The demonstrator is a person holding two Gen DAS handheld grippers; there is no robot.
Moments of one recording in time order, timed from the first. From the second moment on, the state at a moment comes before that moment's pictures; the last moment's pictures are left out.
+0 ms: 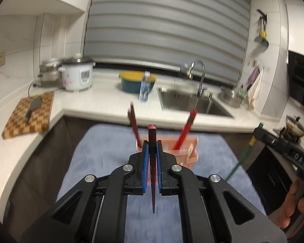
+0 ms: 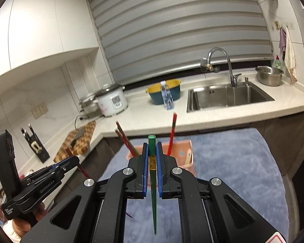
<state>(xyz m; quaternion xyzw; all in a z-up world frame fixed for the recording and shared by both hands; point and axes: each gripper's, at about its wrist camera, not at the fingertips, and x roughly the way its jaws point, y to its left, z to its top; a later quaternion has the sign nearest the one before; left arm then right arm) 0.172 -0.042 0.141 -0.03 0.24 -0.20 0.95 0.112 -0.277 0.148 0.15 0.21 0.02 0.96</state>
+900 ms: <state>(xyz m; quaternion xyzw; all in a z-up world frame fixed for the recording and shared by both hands) 0.296 -0.064 0.128 -0.07 0.24 -0.18 0.95 0.259 -0.293 0.122 0.19 0.22 0.00 0.96</state>
